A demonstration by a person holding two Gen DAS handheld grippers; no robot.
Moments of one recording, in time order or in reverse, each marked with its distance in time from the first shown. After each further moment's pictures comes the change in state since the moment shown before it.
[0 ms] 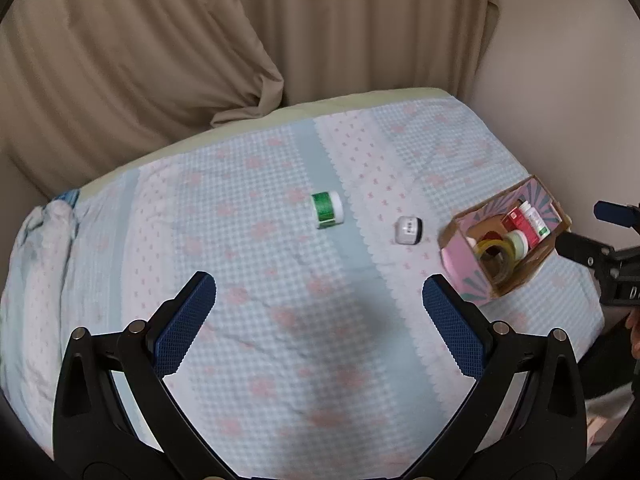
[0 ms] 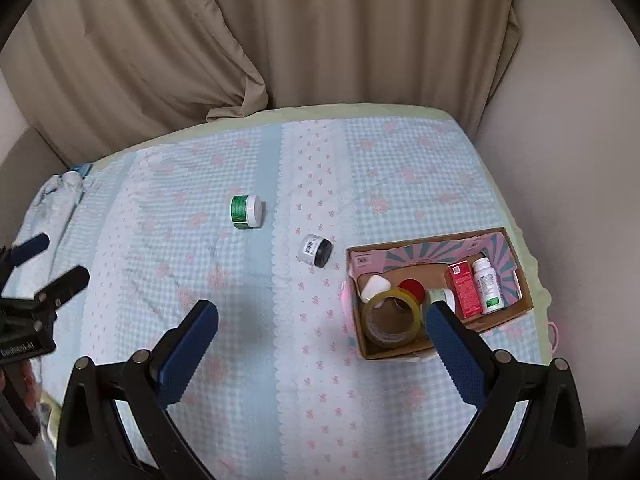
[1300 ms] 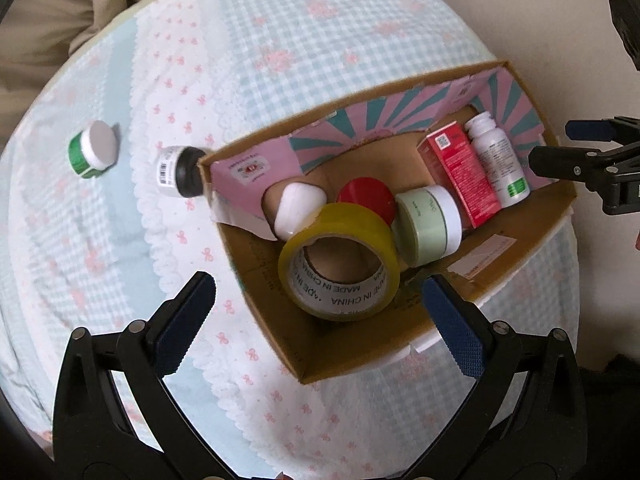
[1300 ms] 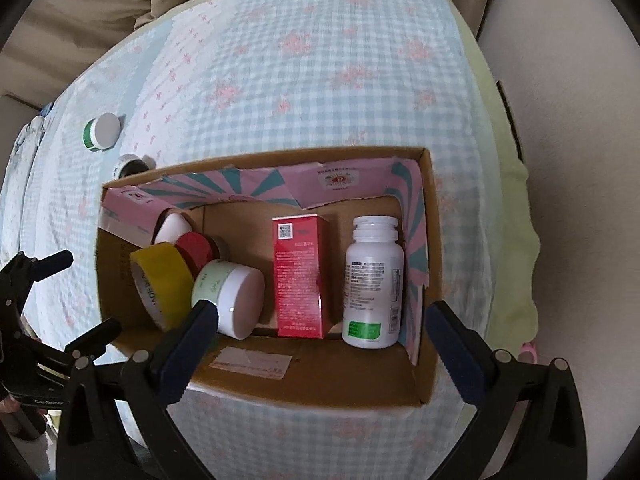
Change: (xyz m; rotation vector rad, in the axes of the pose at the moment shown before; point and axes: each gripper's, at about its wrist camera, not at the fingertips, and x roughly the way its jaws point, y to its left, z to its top) left arm 0.231 -0.325 0.013 0.037 0.445 -0.094; right arm 0.214 -0.309 0.017 -0.081 0.430 0.139
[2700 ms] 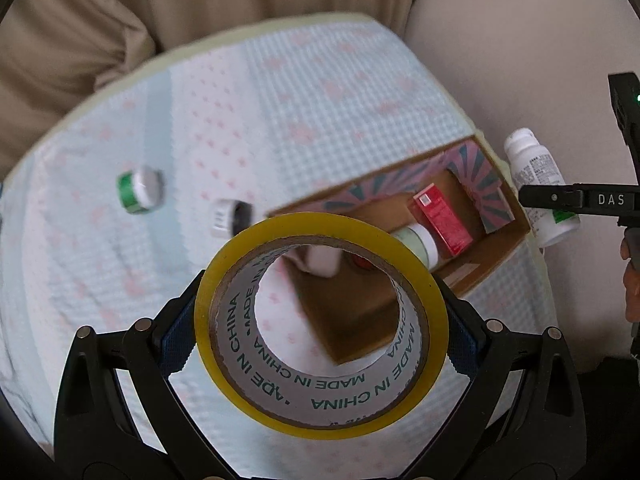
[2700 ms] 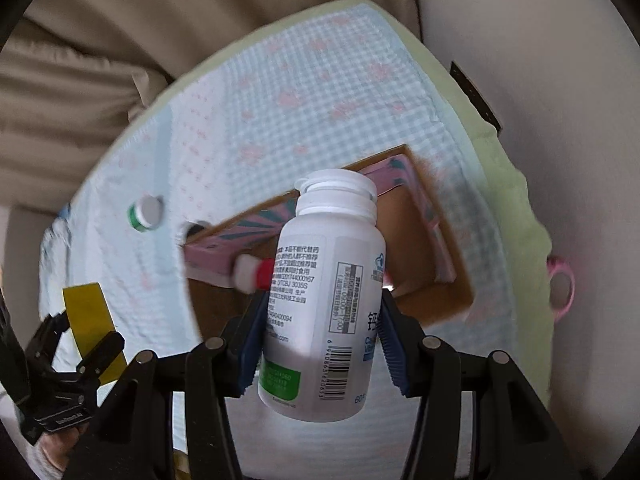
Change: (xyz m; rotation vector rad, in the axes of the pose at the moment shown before) left arm -0.075 0.033 -0.004 -0.013 -0.186 -0.044; right arm -0.067 0.022 -0.029 0.302 -0.126 0.086
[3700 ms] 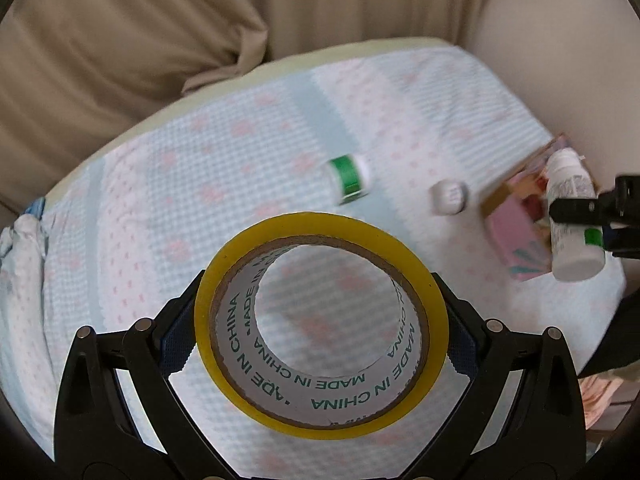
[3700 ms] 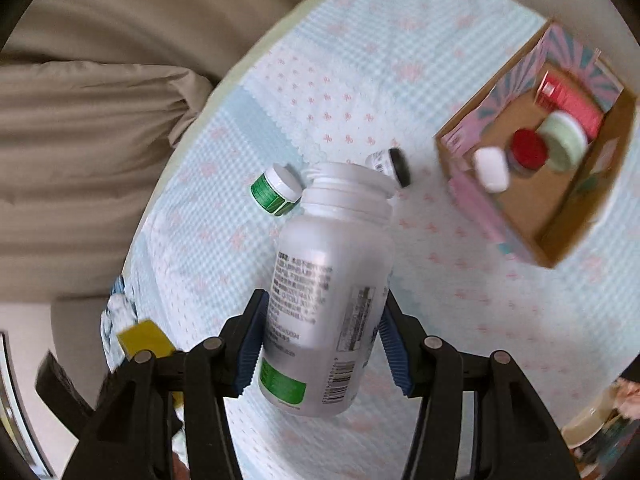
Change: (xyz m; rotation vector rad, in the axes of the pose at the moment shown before) left arm -0.075 0.332 -0.048 0.088 -0.138 0.064; right arm 0.067 0.300 -0.082 0.386 -0.079 0.161
